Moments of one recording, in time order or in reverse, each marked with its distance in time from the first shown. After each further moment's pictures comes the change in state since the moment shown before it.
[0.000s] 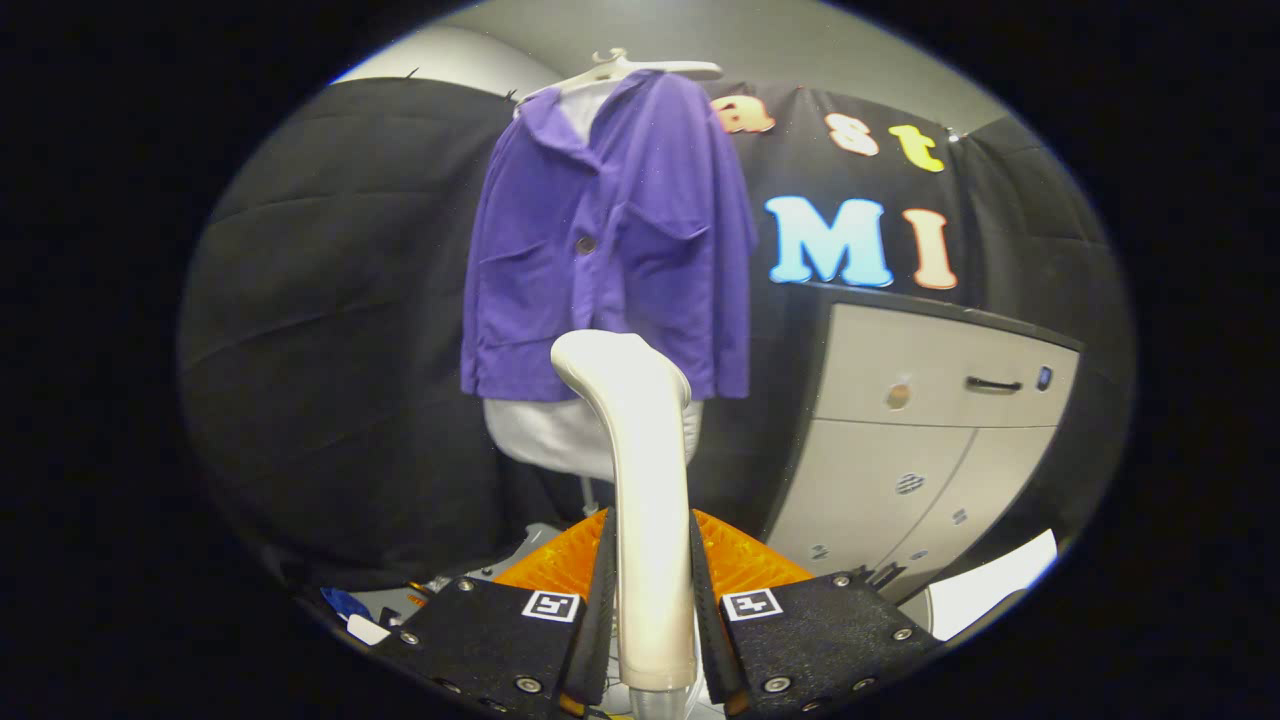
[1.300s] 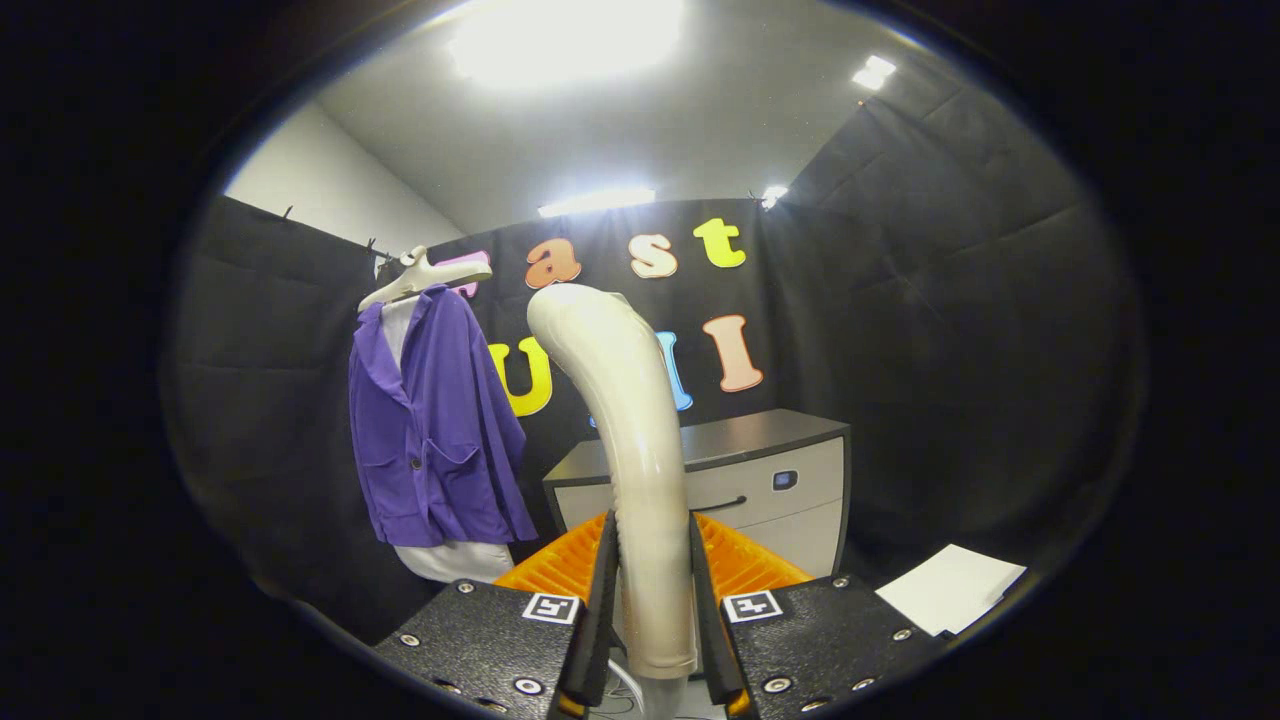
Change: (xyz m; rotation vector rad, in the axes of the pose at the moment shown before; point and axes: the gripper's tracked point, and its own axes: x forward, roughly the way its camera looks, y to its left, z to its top) arm -0.209 -0.221 0.114 0.221 -0.324 -0.281
